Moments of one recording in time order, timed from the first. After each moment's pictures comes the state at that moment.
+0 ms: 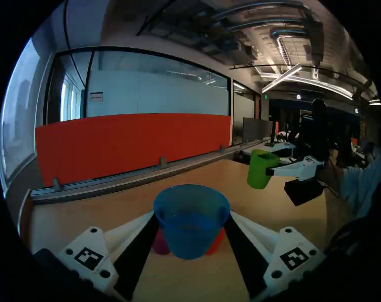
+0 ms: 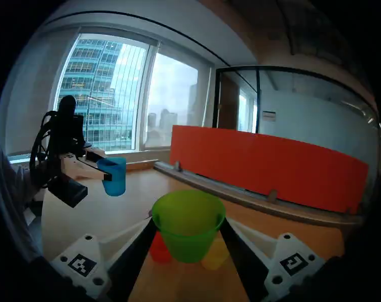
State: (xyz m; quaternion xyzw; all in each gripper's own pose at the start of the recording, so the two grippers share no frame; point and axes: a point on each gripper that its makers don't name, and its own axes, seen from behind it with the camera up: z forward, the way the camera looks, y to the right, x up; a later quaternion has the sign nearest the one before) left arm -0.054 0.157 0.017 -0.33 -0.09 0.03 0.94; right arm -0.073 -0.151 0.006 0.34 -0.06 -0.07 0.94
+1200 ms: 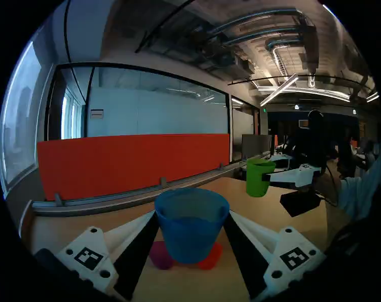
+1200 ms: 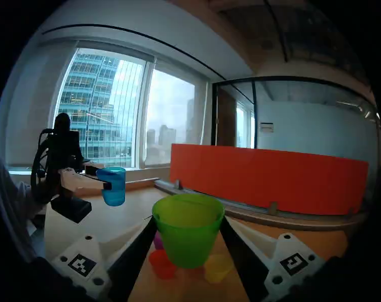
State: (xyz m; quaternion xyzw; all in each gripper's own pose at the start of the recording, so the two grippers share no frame) left arm -0.015 0.164 0.013 -0.33 -0.03 0.02 0.94; right arm -0.038 -0.164 0.008 0.35 -0.01 -0.03 0.94
